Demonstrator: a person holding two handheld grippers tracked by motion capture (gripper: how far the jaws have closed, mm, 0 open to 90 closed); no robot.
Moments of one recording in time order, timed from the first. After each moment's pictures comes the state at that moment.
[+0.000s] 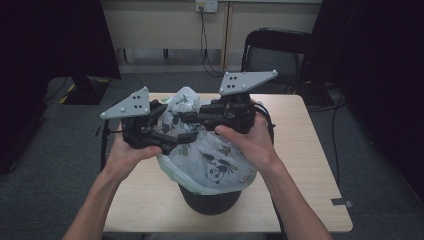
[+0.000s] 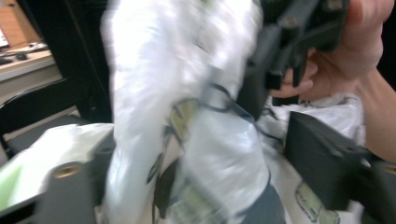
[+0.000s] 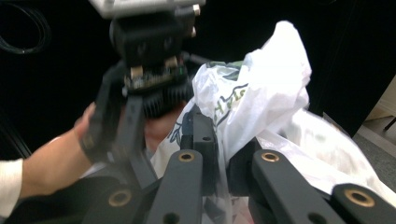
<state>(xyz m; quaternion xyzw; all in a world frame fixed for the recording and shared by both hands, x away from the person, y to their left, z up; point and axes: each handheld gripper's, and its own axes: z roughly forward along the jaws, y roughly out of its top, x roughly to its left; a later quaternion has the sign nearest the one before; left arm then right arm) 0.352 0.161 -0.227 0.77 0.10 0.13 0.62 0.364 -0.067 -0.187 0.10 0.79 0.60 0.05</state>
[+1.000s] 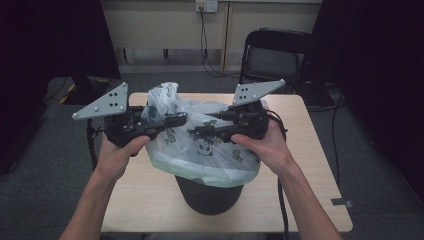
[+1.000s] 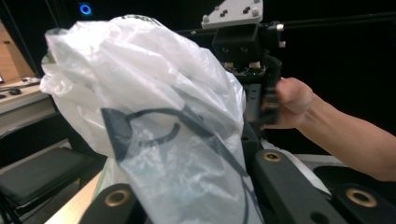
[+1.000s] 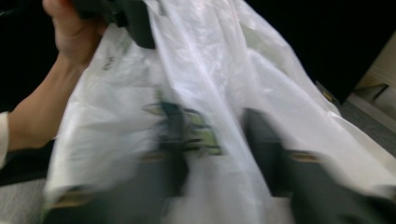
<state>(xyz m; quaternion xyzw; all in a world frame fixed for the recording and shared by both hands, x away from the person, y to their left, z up) 0.344 0.187 -0.213 0.73 0.07 0.12 0.67 0.374 -0.098 -0.216 0.11 0.83 0.55 0.06</state>
